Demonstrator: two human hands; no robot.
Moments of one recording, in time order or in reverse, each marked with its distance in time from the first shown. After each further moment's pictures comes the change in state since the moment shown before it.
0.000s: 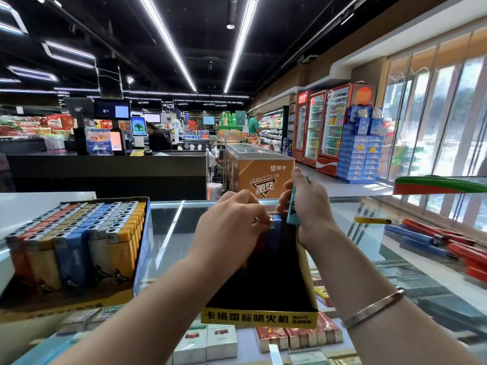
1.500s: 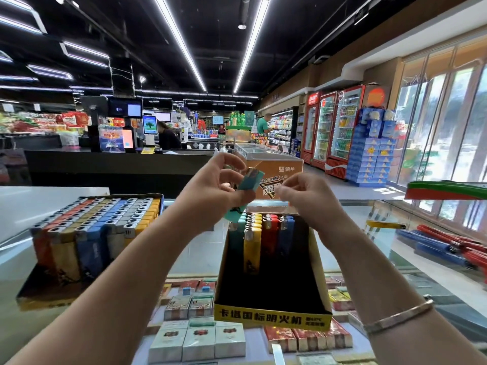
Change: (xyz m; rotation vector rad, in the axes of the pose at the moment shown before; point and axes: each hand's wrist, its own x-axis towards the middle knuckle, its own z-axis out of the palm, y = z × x) left_hand 0.023 -0.030 -0.049 -0.830 -0.151 -0.339; right_hand -0.002 -0.007 -0.005 -0.567 -0.334 -0.317
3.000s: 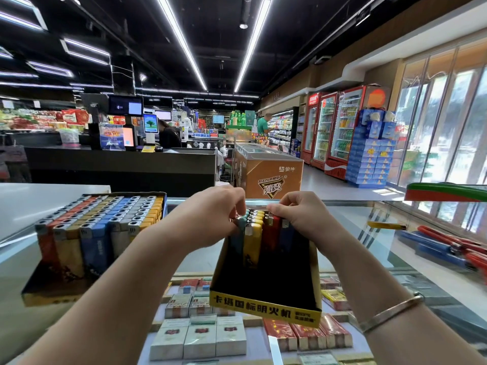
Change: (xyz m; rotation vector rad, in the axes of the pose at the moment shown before) left_hand 0.000 -0.020 -0.009 0.911 -0.225 0.144; right_hand 0.000 0.017 0.011 -0.114 -0.122 0.131
